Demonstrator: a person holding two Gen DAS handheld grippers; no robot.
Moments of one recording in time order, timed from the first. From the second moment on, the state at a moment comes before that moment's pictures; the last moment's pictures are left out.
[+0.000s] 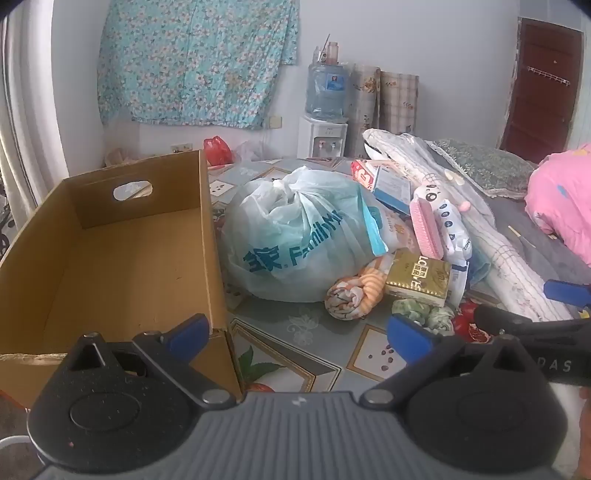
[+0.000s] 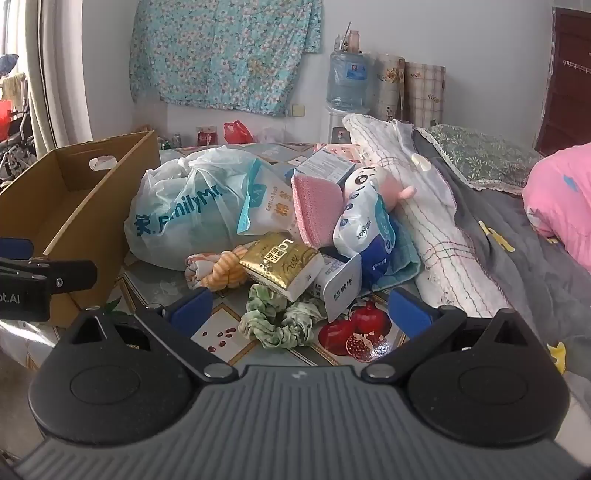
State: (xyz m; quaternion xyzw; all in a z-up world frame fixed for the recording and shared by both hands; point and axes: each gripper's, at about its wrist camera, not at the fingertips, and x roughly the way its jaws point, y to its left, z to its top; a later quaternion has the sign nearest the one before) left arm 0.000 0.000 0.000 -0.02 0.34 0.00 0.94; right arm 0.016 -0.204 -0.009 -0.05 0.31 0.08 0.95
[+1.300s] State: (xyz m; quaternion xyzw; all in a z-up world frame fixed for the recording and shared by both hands) left arm 0.002 0.005 -0.002 -0.02 0.35 0.01 0.94; right arm 0.024 -0.194 -0.010 -0.06 0.31 0.08 0.95
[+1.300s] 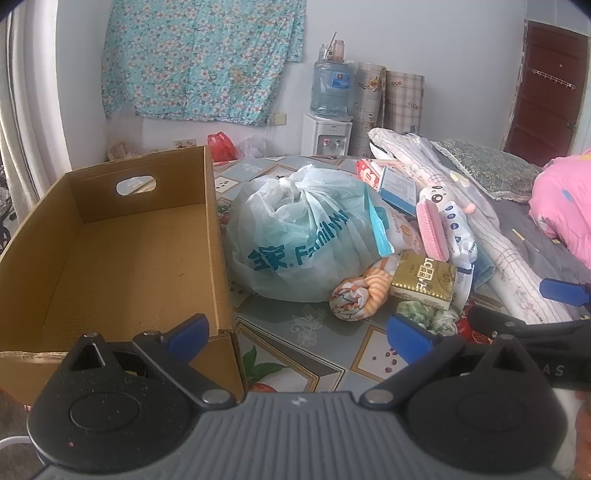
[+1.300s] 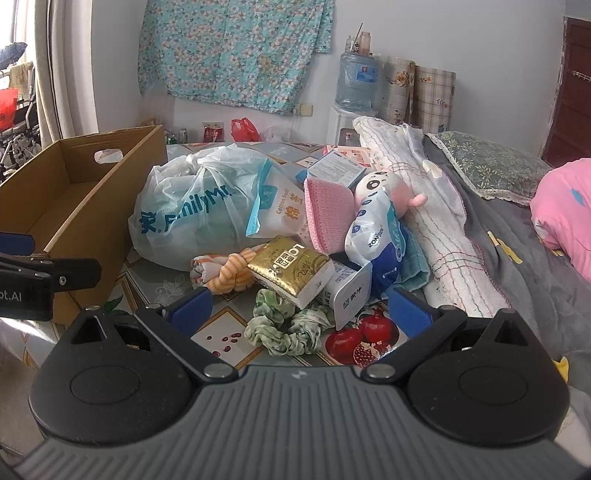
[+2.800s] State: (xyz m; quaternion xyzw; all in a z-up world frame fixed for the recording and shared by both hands) left arm 0.004 0.006 -0.001 -0.03 0.35 0.01 0.94; right arm 0.026 -0.190 -0.013 -0.06 0.31 0.09 0.94
